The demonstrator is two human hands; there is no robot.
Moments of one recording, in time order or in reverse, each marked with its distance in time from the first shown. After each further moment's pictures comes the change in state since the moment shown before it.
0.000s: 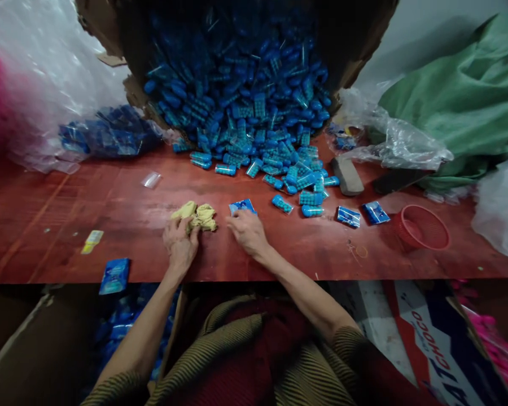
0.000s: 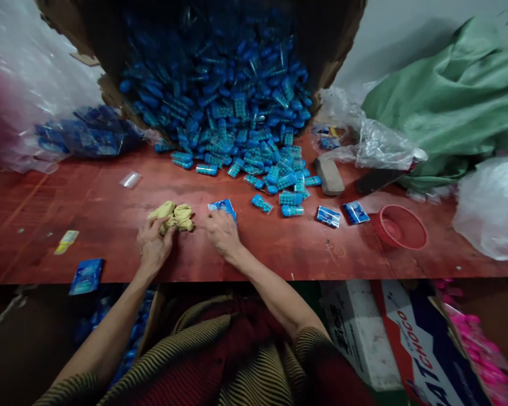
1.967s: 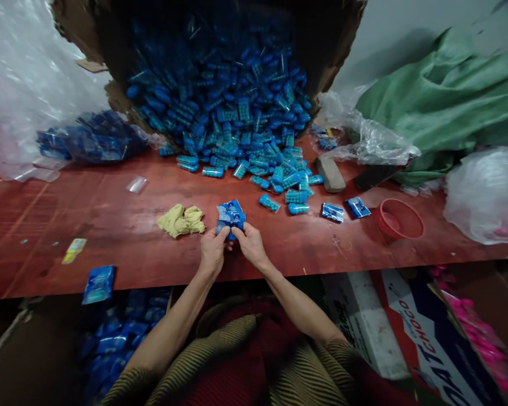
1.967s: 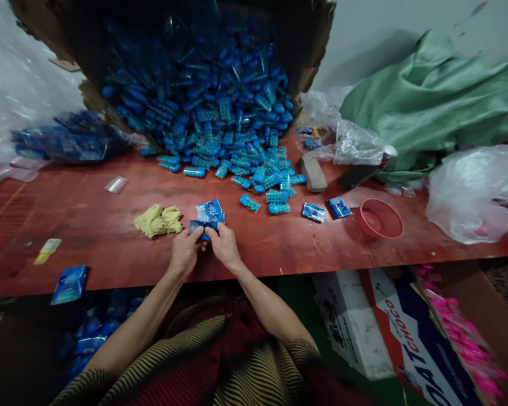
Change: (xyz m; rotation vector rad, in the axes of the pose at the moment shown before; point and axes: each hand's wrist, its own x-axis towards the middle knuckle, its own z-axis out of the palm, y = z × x) left_hand -0.028 0.114 0.022 -1.312 -0.258 -0.687; right_hand -0.039 0.003 0.006 0.995 0.225 0.534
